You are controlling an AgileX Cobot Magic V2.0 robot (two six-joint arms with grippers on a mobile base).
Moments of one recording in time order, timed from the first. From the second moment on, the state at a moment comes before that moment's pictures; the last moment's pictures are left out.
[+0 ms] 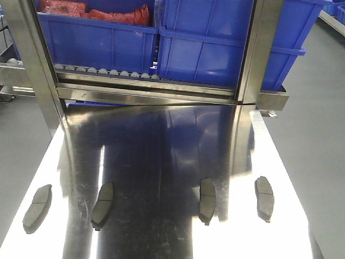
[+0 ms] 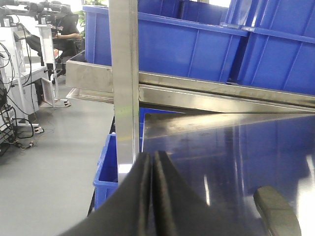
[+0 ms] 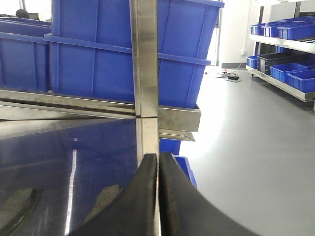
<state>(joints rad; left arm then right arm) 0.03 -0.02 0.03 -0.02 0.12 -0.01 -0.01 -0.01 0.03 -0.12 0.09 0.11</state>
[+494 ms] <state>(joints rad) 0.03 -0.02 0.03 -0.02 0.12 -0.01 -0.01 -0.01 0.03 -0.12 0.09 0.11</state>
